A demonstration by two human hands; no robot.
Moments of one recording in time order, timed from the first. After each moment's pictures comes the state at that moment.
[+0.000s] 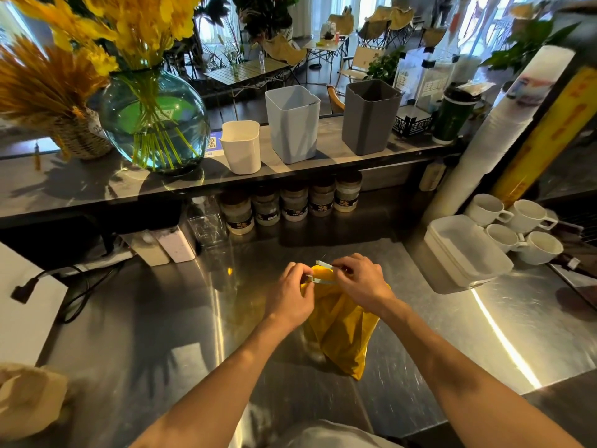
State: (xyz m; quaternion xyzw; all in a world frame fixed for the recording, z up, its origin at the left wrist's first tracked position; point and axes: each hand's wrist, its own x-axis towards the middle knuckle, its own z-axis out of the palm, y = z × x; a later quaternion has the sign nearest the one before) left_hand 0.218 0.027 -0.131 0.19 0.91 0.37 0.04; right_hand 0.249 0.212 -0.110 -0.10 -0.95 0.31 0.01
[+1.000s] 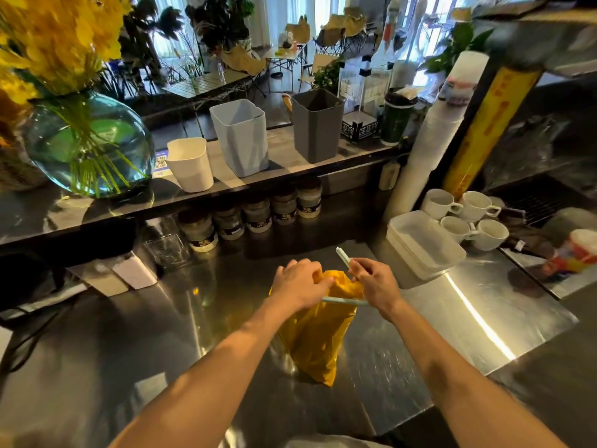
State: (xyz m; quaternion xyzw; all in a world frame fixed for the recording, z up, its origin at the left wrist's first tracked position) left_hand 0.204 0.129 -0.090 0.30 0.93 0.17 0.14; right_hand 0.294 0.291 -0.103 -0.27 -0.77 0.57 0.10
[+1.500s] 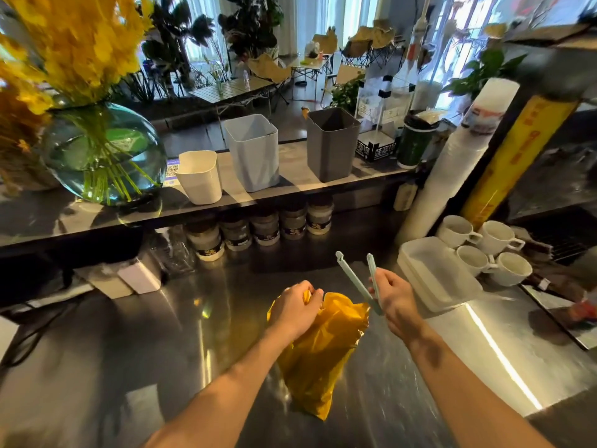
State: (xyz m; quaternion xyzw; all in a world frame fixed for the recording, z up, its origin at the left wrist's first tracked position) left_hand 0.197 0.134 -0.120 0.13 0.91 0.38 0.14; right_hand 0.261 0.333 -0.102 -0.36 -0.69 0.61 0.14
